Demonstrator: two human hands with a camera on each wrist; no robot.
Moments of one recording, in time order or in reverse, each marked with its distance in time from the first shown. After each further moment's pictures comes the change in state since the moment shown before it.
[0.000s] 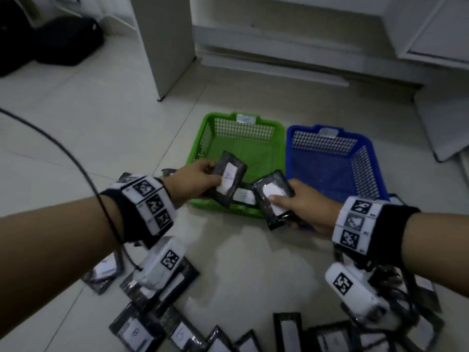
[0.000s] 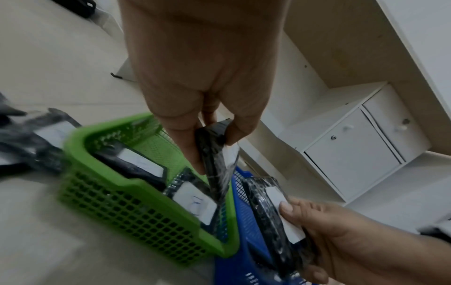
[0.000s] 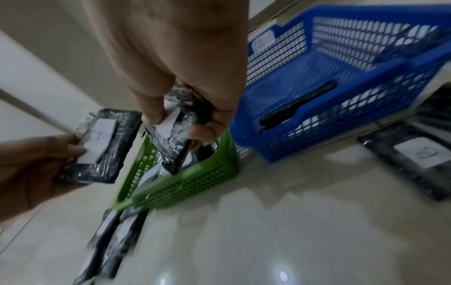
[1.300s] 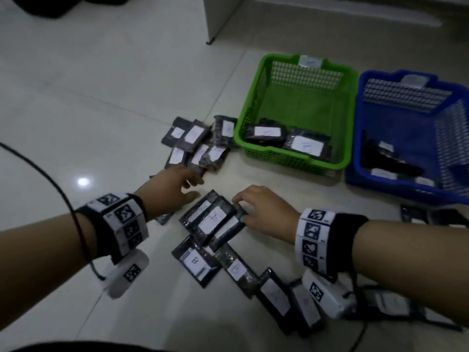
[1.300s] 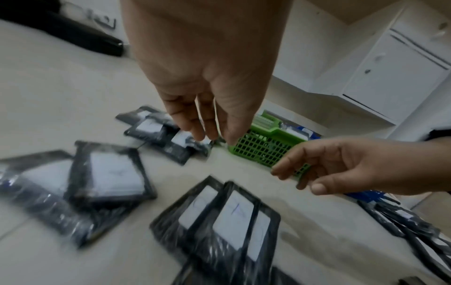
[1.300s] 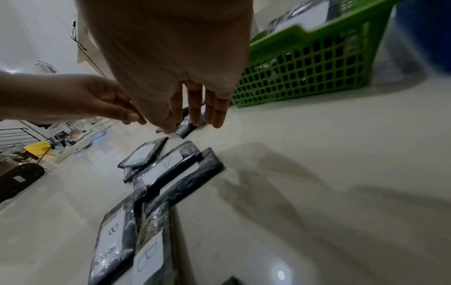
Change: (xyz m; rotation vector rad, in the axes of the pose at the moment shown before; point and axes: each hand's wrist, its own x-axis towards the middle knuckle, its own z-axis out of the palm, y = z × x) left_hand -0.105 -0.157 -0.087 0.810 0.081 0.080; right_hand -0.019 0.015 0.196 -0.685 -0.360 -0.413
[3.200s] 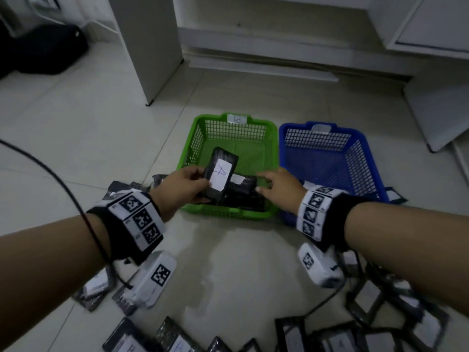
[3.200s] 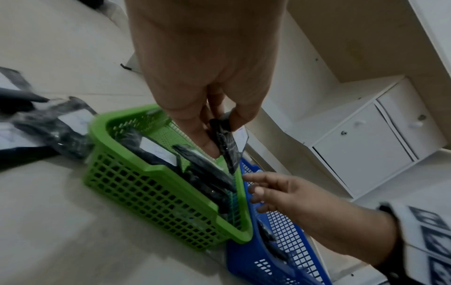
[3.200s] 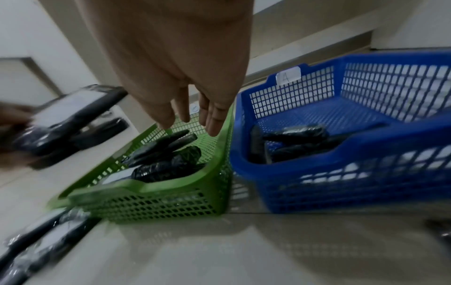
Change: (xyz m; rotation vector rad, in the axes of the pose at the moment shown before) left_hand 0.125 0.160 -0.025 -1.060 -0.034 -0.078; right_hand -0.013 0.130 -0.157 0.028 0.369 0.403
